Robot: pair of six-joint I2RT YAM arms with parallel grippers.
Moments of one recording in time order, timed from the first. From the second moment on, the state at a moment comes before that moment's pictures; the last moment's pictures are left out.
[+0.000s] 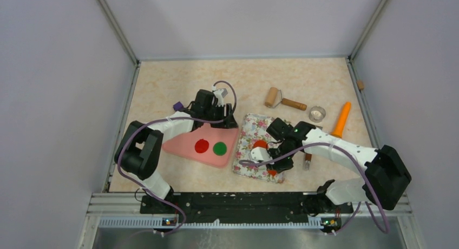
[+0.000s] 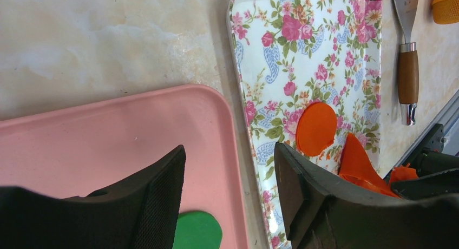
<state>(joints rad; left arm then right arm) -0.47 1.66 0.94 -0.05 0.43 -0.40 0.80 1.31 0.86 -0.98 -0.41 -0.99</state>
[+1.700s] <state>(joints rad) -0.46 1.59 1.16 -0.34 0.41 -0.15 0.14 1.51 0.88 -0.73 0.03 -0.41</state>
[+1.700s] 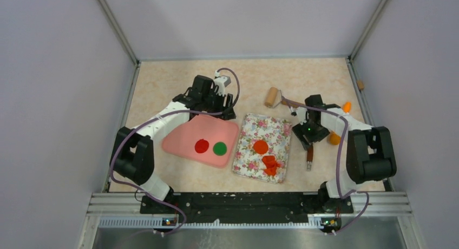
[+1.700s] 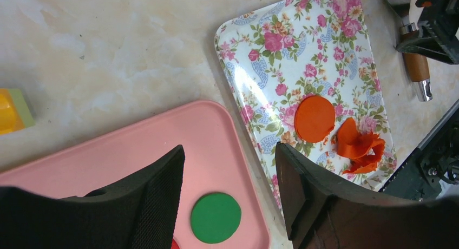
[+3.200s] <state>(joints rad) -0.45 1.59 1.23 -0.31 0.53 -0.08 0.13 1.34 1.14 -1.02 -0.08 -0.24</state>
